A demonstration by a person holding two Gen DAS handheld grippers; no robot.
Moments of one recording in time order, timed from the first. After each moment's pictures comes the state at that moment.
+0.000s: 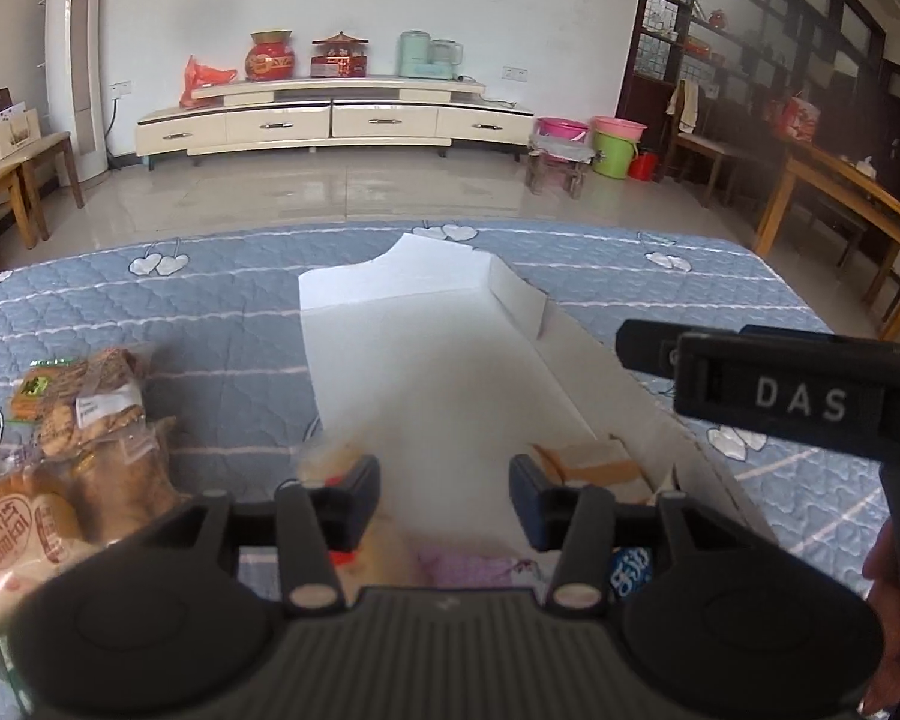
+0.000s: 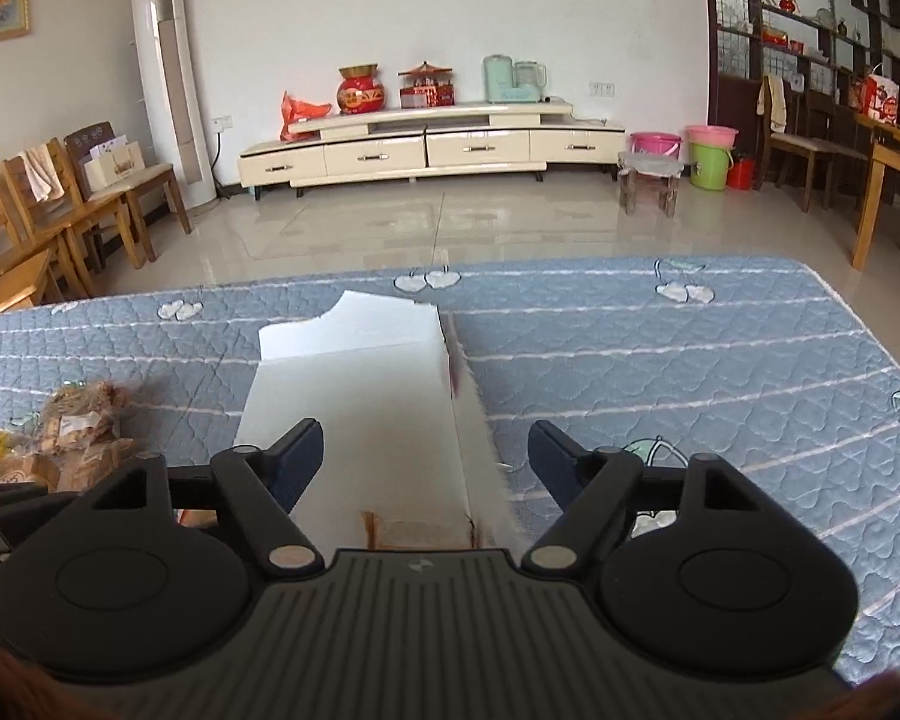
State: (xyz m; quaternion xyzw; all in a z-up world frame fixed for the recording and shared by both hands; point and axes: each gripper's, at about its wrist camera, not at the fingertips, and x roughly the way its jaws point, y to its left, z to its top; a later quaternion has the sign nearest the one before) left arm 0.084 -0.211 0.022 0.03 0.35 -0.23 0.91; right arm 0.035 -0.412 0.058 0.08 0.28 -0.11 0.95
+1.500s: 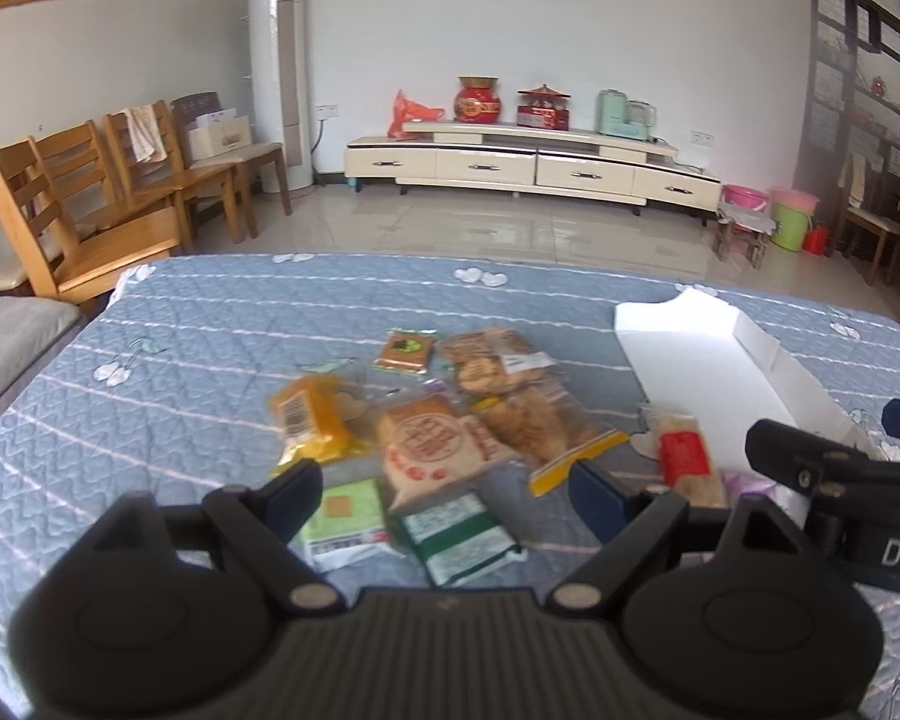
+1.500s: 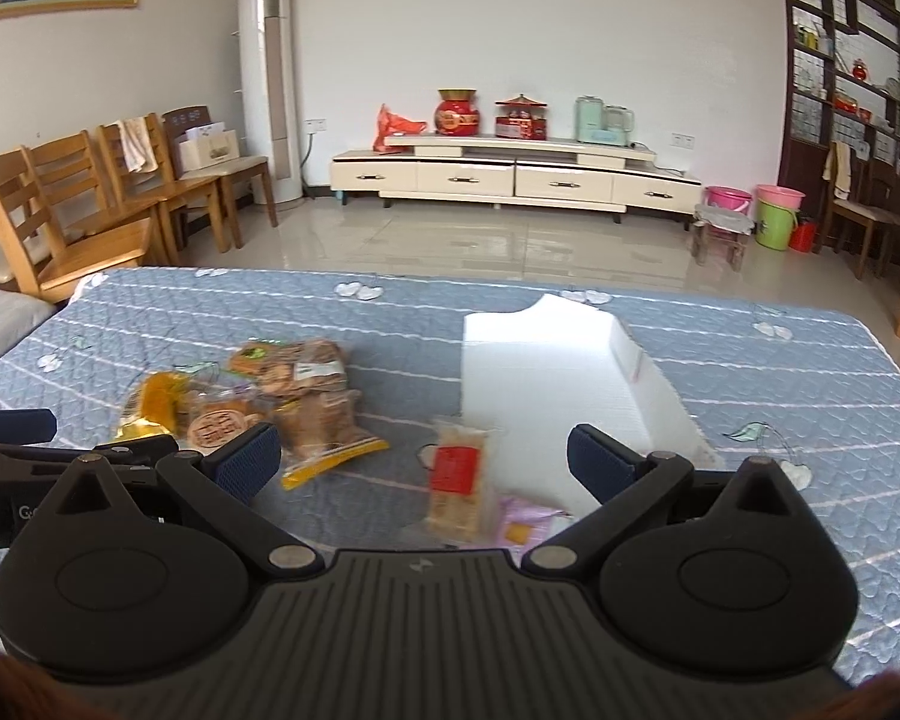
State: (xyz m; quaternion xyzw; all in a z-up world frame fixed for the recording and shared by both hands) left arm 0.007 -0.038 0.060 0.01 0.31 -0.04 0.95; right arm -0.019 -0.266 0.079 0.02 0.26 -0.03 0.96
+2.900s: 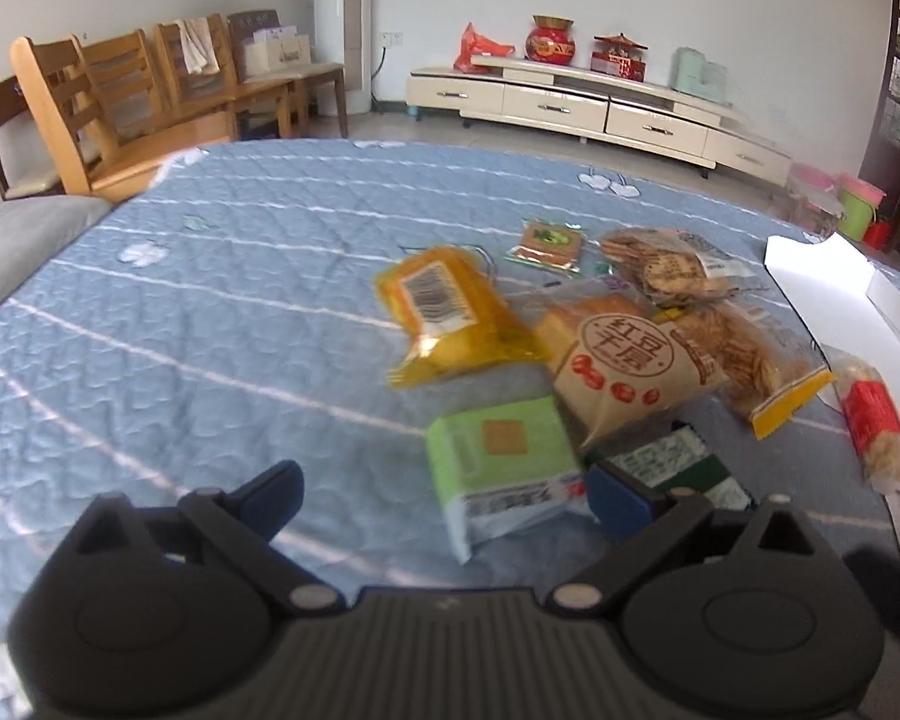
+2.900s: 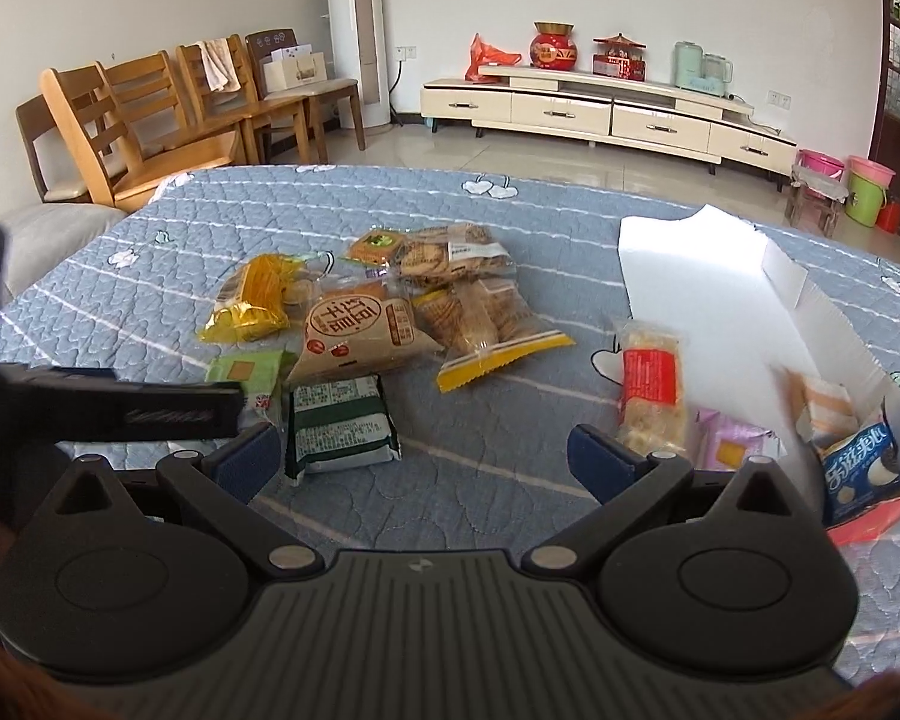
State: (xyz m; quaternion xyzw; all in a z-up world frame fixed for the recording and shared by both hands) left arm 0.069 0.031 -0.027 -0.02 0.37 0.01 0.93; right arm 0.003 -0.201 0.017 0.01 0.33 0.05 0.94
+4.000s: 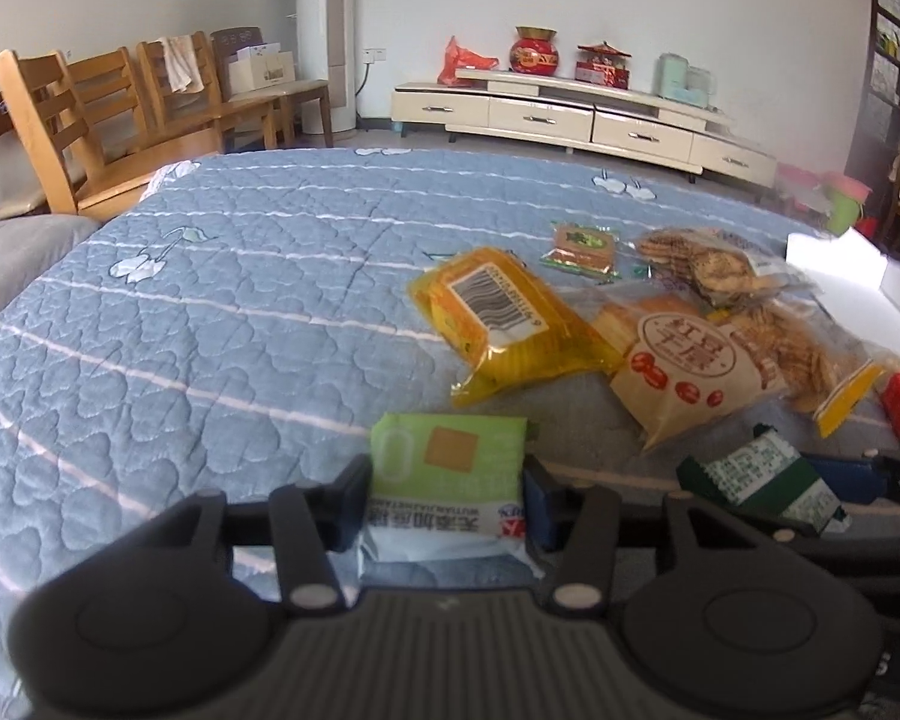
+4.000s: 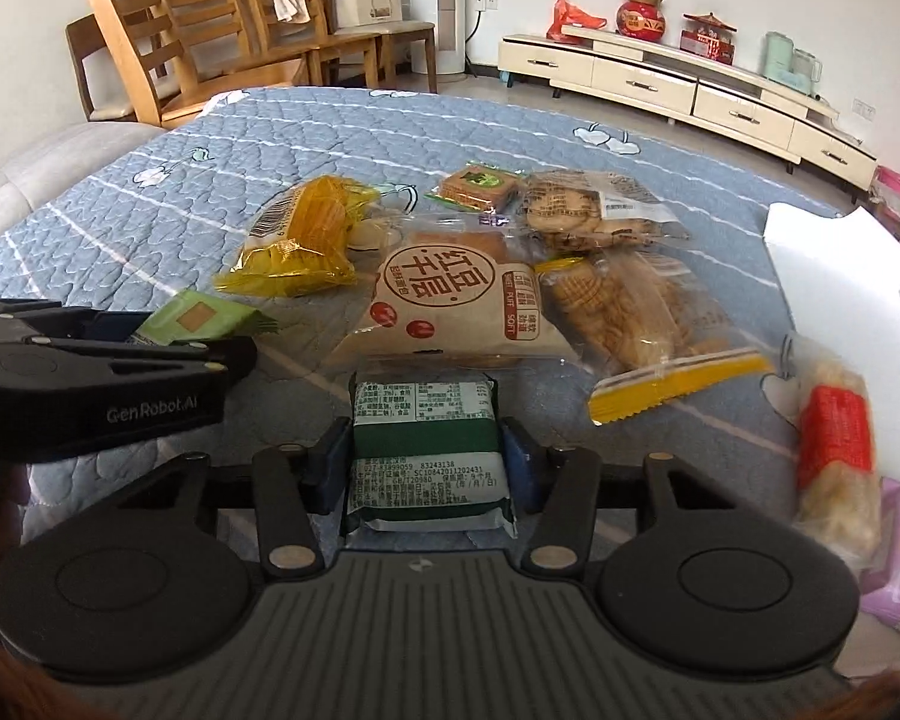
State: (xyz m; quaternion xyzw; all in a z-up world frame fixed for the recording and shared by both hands) left arm 0.077 0.064 -0.040 -0.01 0.35 -0.01 0.94; right arm 0.077 -0.150 -0.030 -0.04 0.37 0.12 0.92
